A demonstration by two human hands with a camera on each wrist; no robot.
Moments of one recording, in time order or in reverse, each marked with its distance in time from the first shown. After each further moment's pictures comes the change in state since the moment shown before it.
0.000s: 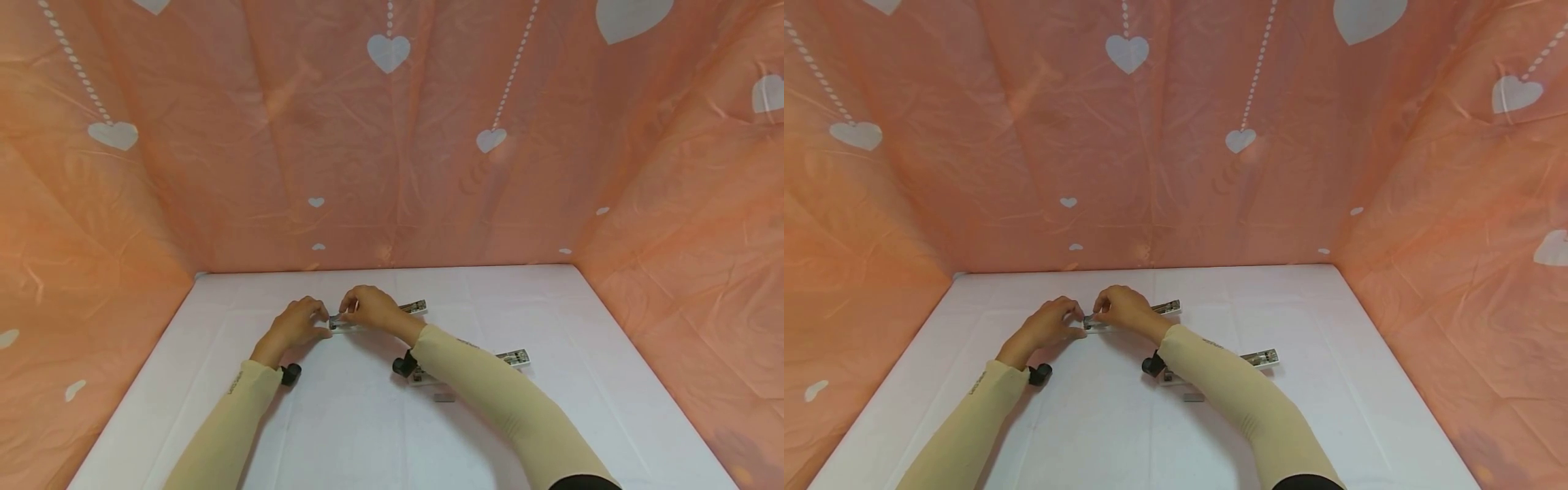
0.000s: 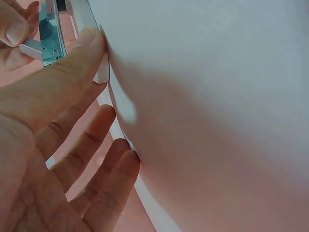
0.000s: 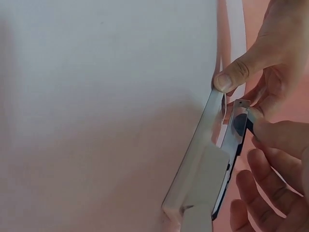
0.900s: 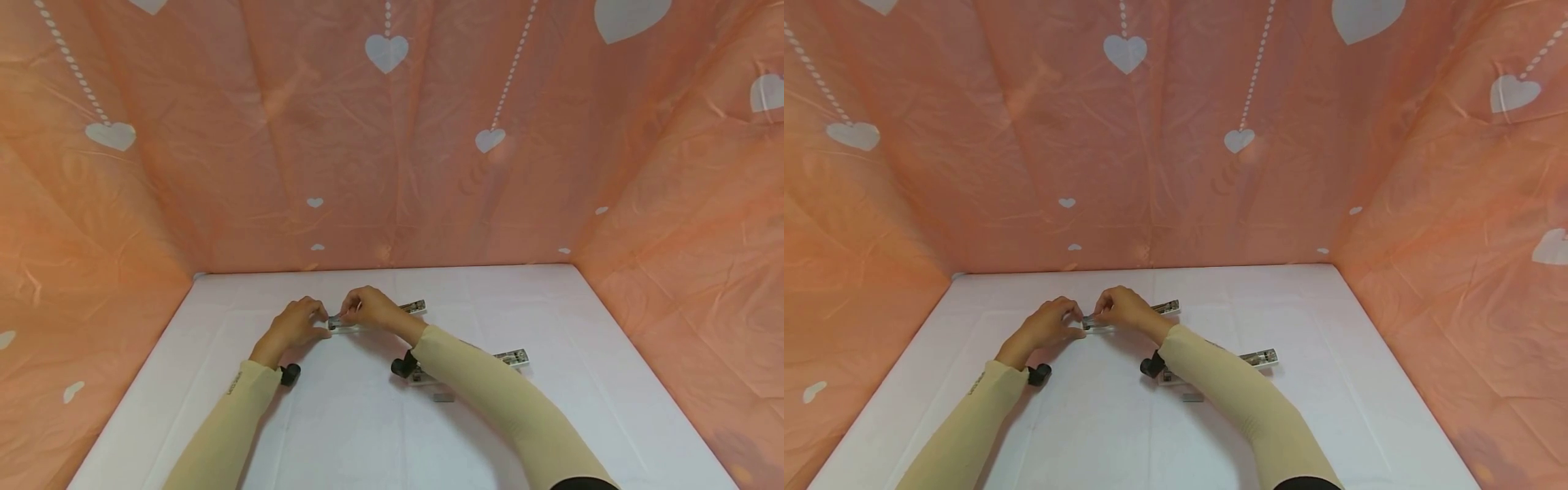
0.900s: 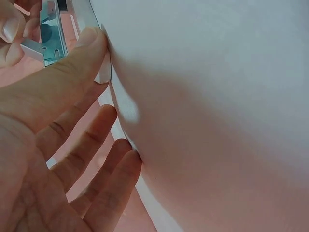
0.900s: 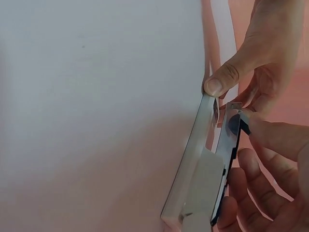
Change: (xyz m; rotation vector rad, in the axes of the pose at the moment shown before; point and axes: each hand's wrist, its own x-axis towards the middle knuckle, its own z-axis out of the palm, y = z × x) left_hand 0.002 0.001 -0.001 0.021 0.000 0.008; right_hand -0.002 0.008 0.001 0.218 -0.045 0.028
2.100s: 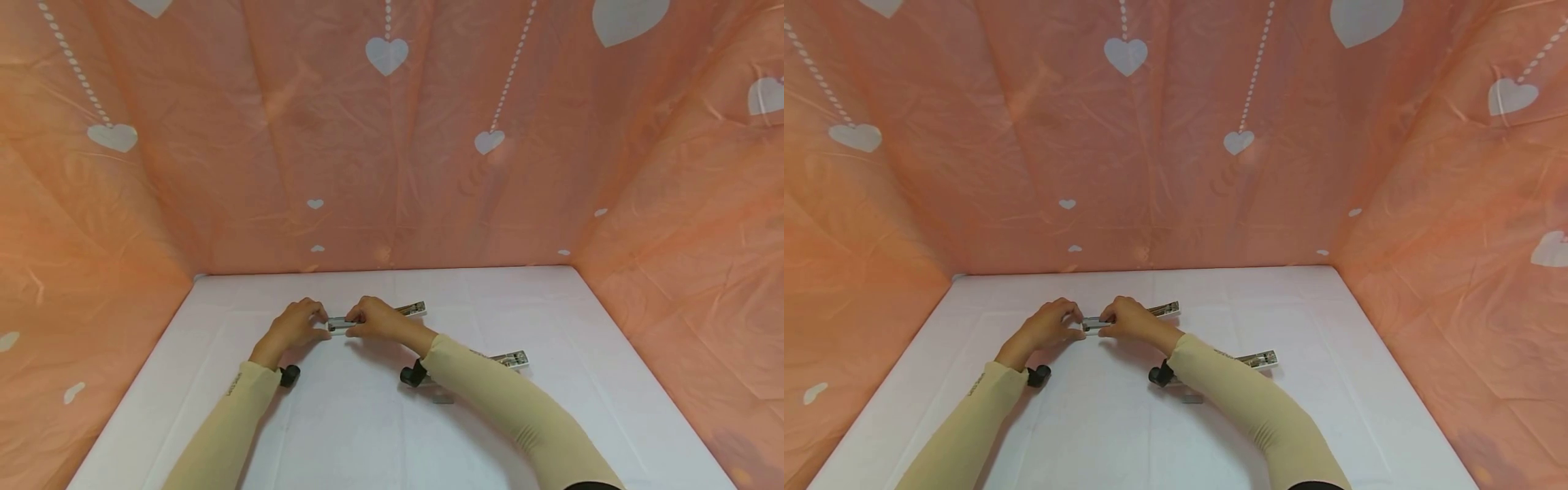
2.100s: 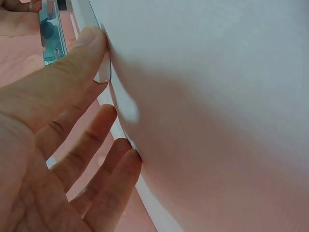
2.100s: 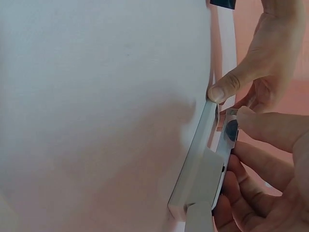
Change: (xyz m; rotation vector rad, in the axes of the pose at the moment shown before) left_hand 0.000 0.000 0.000 0.007 0.002 0.004; right_hand -0.017 0.001 -0.002 -0.168 -0.095 -0.159
